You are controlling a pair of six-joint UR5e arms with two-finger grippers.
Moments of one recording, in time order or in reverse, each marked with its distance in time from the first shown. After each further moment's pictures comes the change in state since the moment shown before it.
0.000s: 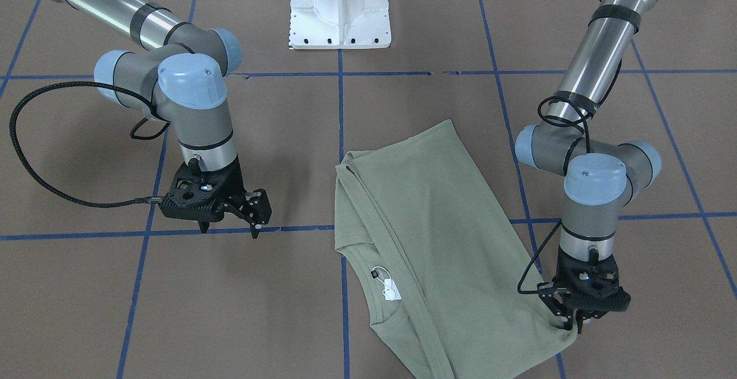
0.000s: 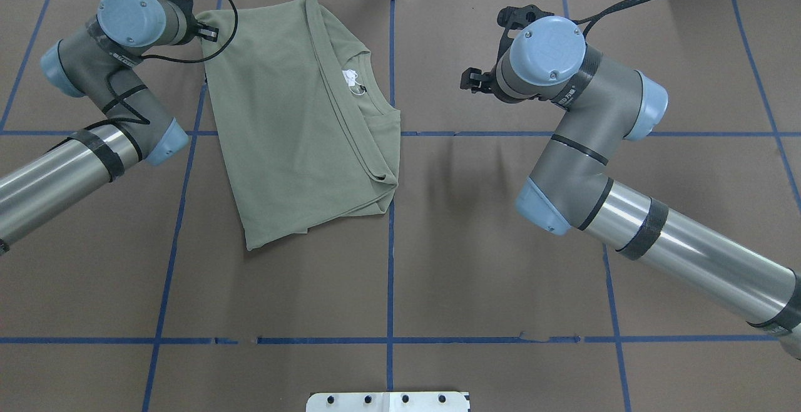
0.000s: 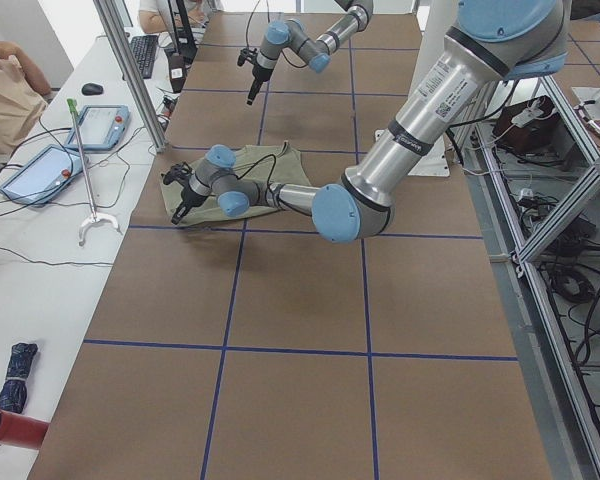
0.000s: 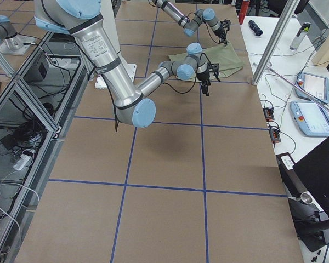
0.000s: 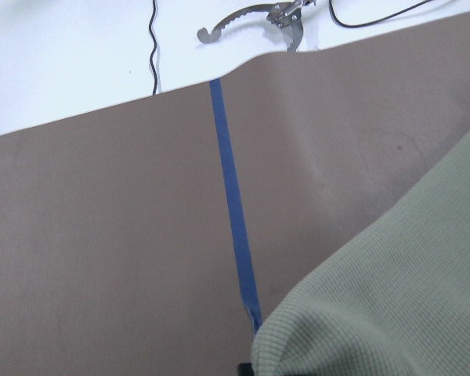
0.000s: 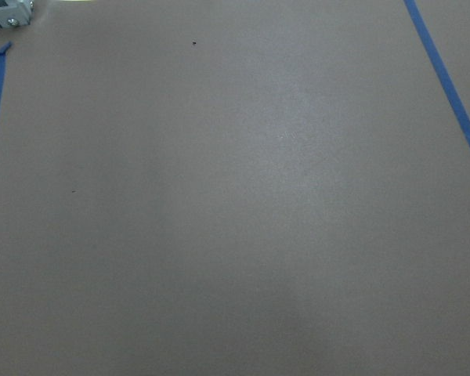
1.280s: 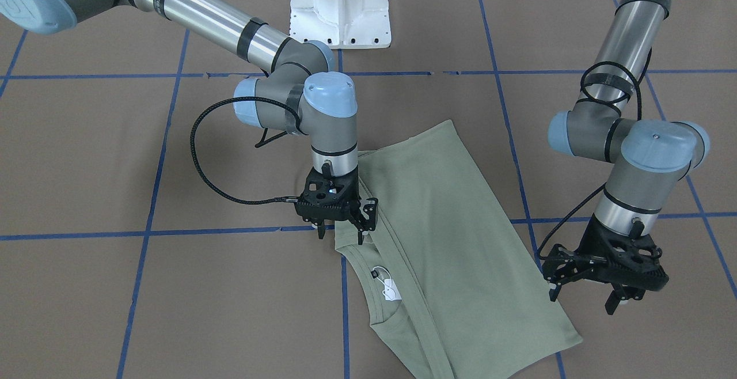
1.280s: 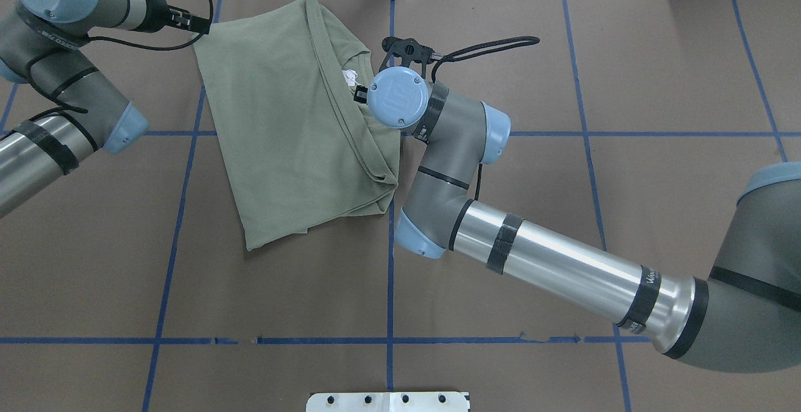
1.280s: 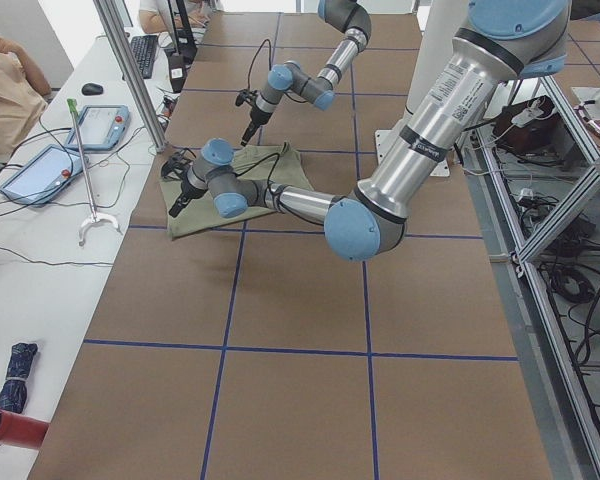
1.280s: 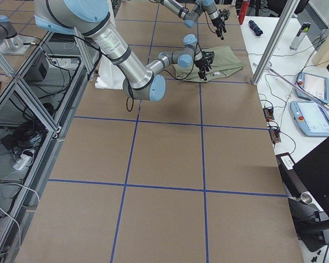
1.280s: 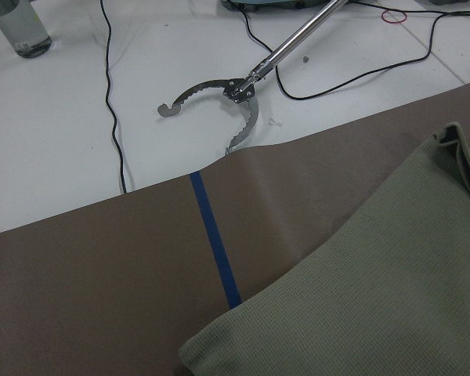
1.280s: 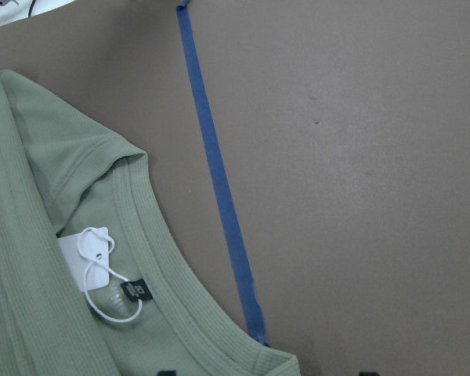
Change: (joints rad) left arm -0.069 0.112 -0.201 -0.046 -0.234 0.020; right arm -0.167 0.329 -0.424 0.182 -0.180 0.220
